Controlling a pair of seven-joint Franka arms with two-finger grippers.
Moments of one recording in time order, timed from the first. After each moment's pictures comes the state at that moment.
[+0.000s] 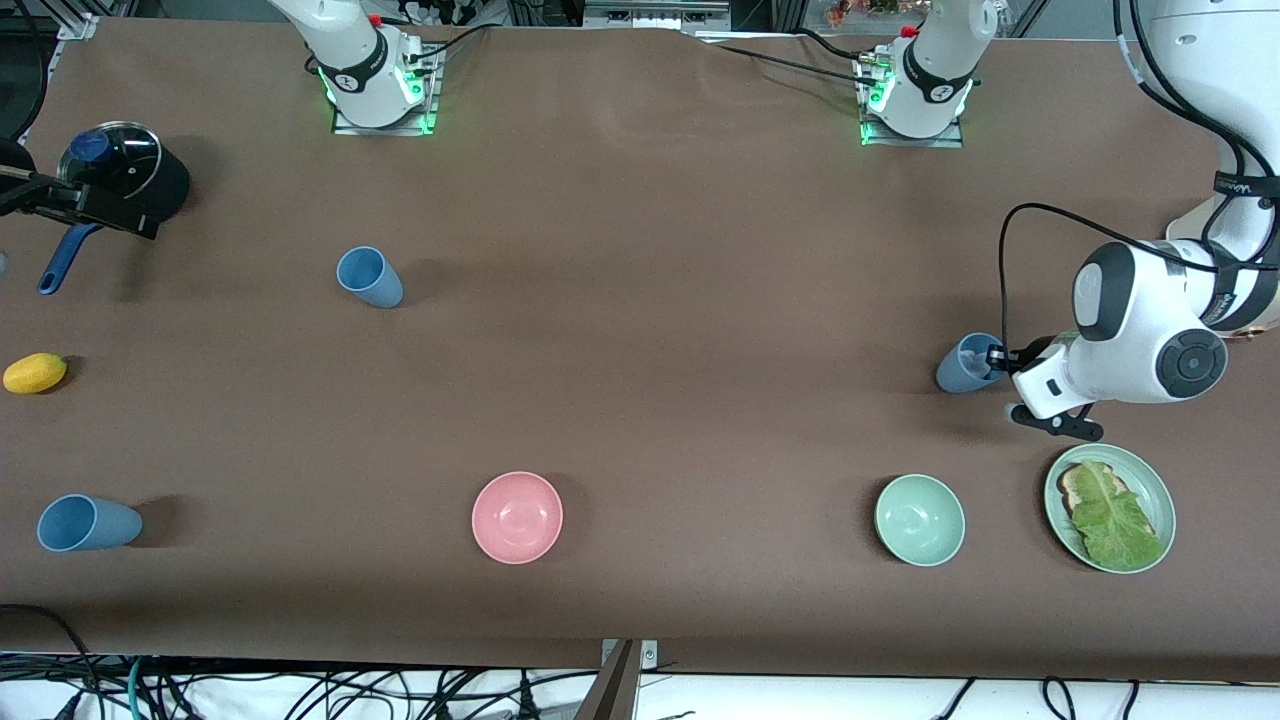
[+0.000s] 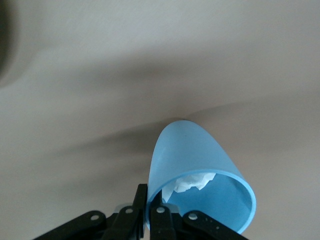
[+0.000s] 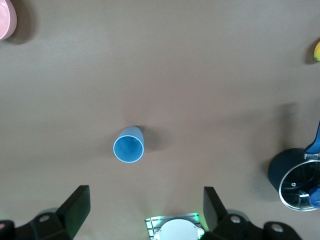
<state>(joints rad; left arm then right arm) 0.16 0.47 -0.15 -1.77 0.07 1.94 0.18 -0.02 0.07 -0.06 -1.52 0.04 1.41 0.10</state>
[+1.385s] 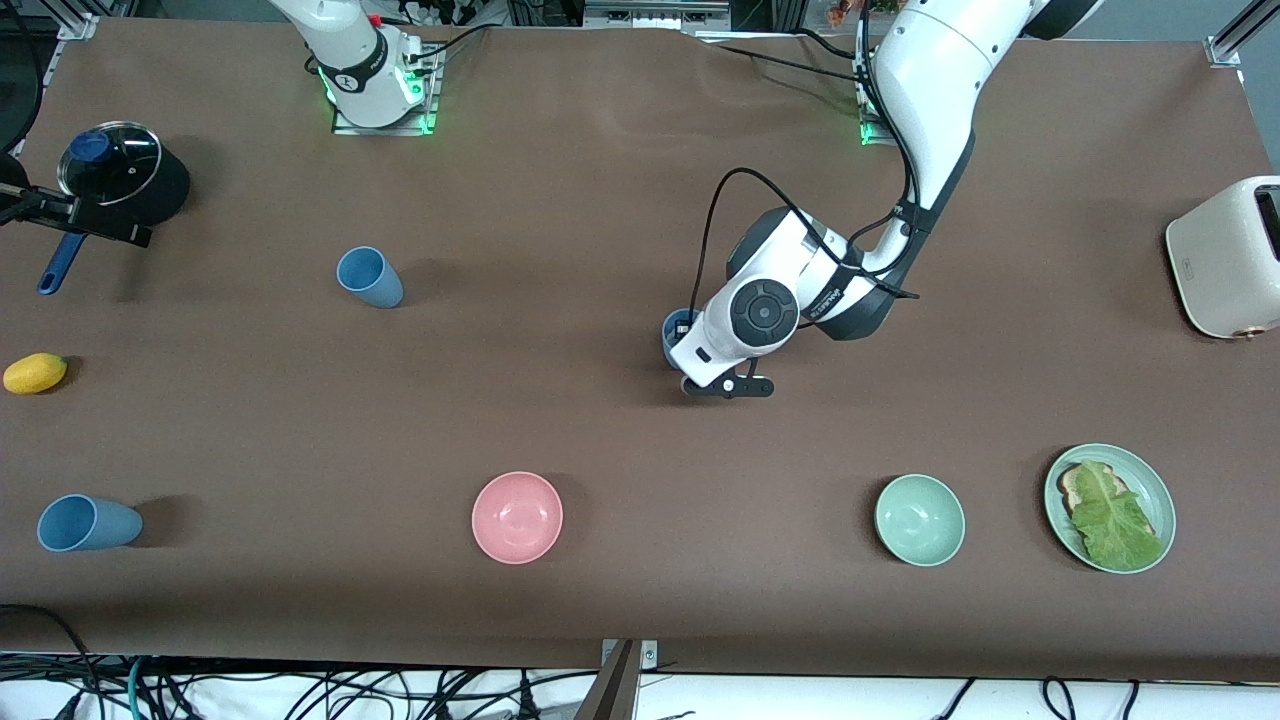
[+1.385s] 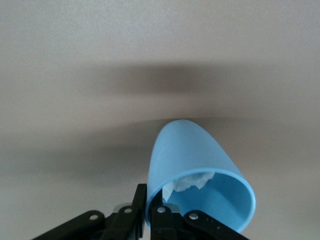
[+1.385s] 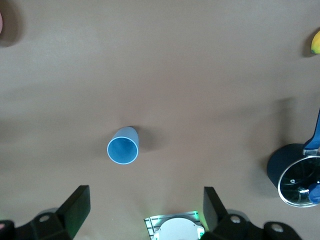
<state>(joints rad) -0.41 0.70 -0.23 -1.49 -0.10 1.98 -0.56 -0.05 0.09 -0.07 -1.52 0.04 1.41 0.10</state>
